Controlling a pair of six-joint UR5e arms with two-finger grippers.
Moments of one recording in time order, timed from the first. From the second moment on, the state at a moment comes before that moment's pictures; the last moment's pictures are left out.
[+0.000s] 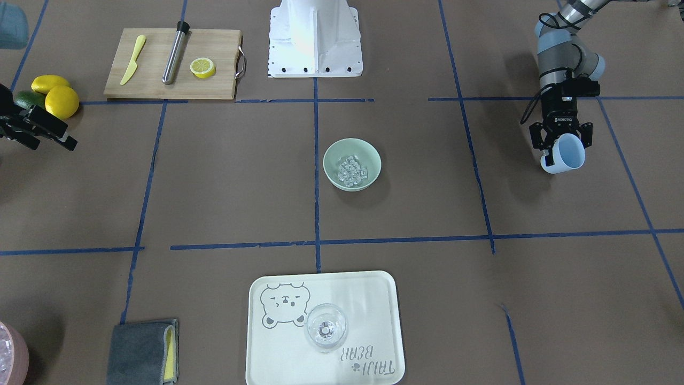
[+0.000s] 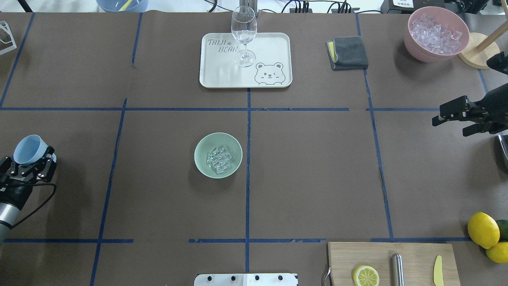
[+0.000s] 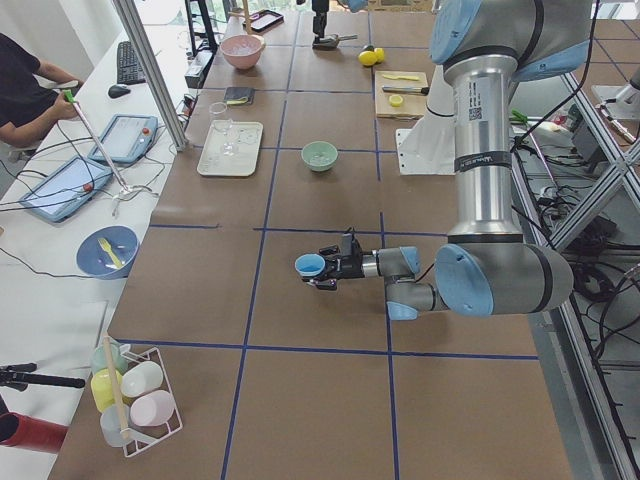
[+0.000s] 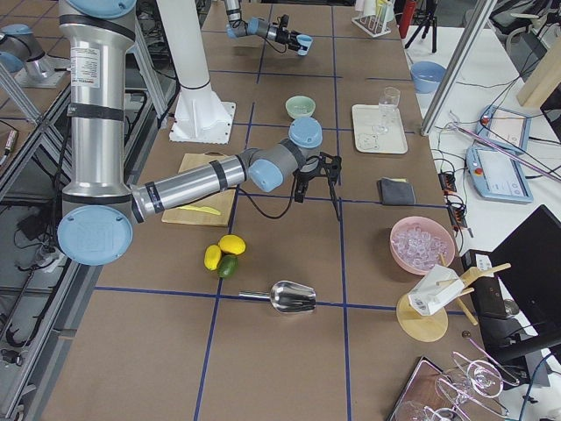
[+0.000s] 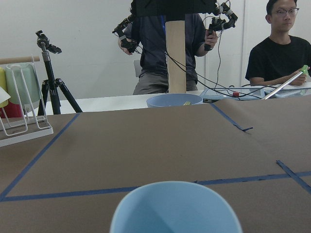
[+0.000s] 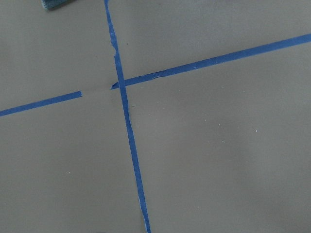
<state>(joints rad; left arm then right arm) -0.22 -1.38 -1.36 -3.15 -0.47 -1.09 1.11 -1.63 1.95 -1.21 2.40 1.00</state>
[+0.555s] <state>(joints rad) -0.22 -1.38 -1.35 -3.15 -0.48 -1.09 1.11 -1.63 1.95 -1.21 2.40 1.00</state>
